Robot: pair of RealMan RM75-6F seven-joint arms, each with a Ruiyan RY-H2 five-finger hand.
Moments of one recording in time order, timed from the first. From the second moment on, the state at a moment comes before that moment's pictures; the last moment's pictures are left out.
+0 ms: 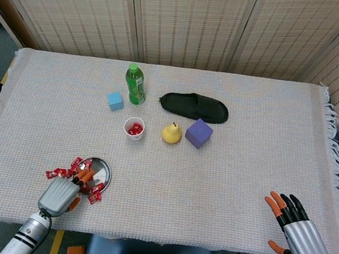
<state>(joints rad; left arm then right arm) -0.41 -1.42 0.16 -1.72 1.31 1.31 0.67 0.05 -1.04 -0.12 -1.68 -1.81 1.48 -0.07</state>
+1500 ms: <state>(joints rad) -0.41 -1.53 0.07 -1.53 1.28 1.23 0.79 0.06 -1.05 -0.11 -1.69 -1.77 1.46 -0.10</state>
